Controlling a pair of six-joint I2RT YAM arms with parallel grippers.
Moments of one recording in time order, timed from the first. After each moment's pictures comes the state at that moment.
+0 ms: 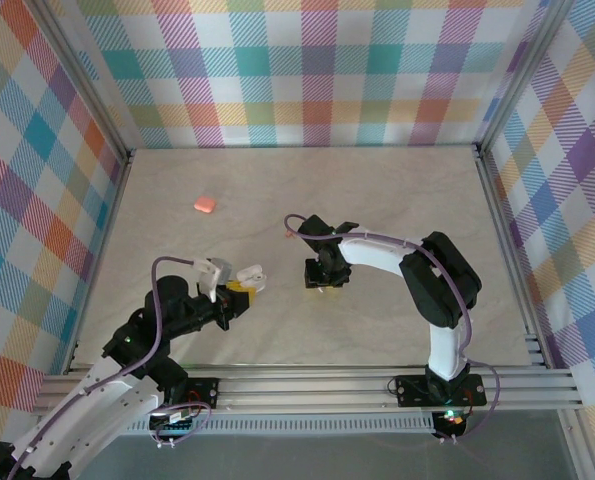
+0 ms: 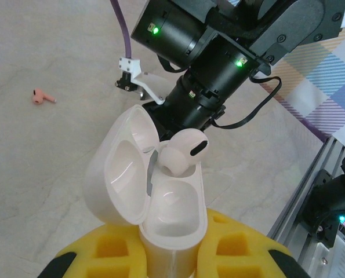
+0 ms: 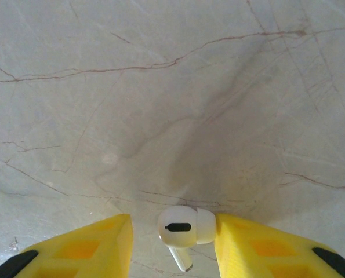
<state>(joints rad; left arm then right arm) -0.63 0.45 0.46 -0.37 0.28 -0.32 0.75 1.91 1.25 -0.73 -0.08 0.63</state>
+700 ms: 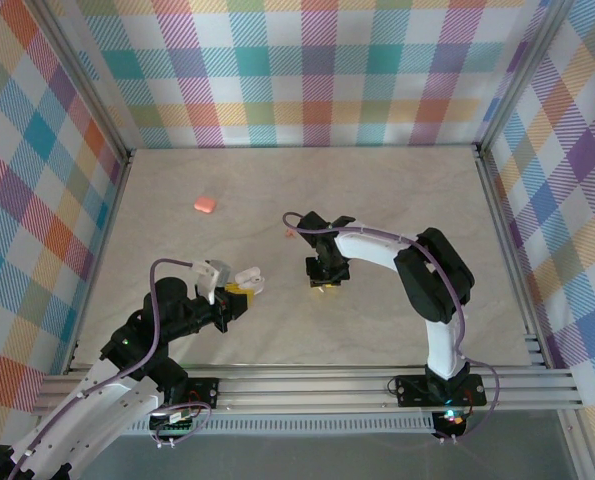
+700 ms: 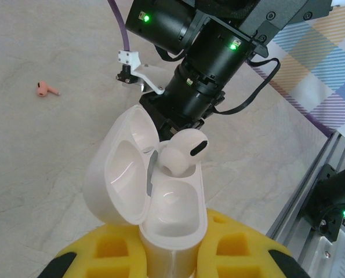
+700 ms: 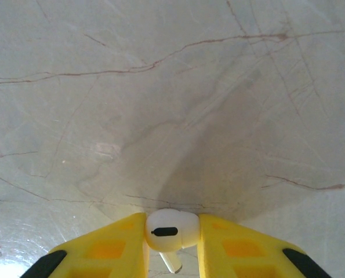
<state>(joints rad) -0.63 0.44 0.46 -0.42 0.27 -0.31 0.74 1.96 1.33 -0.82 -0.08 0.61</state>
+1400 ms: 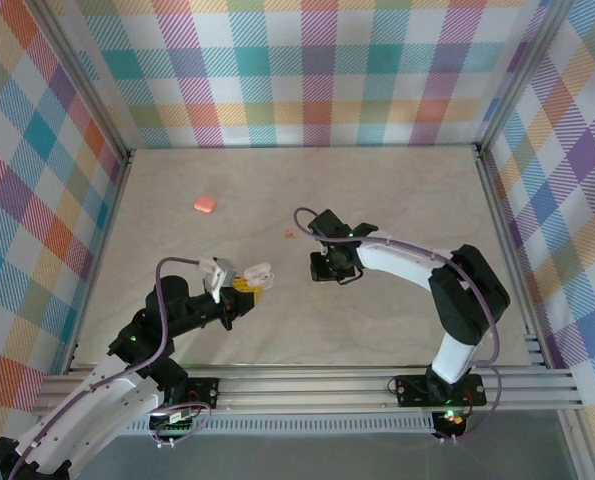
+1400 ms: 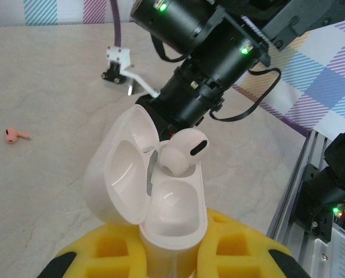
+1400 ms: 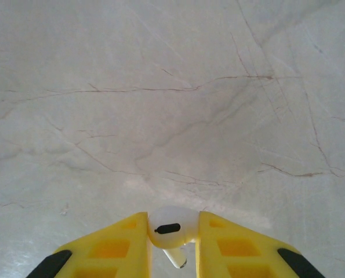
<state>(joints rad) -0.63 0.48 0.41 -0.21 0.36 -0.23 0.74 1.71 1.15 -0.63 -0.08 0.57</state>
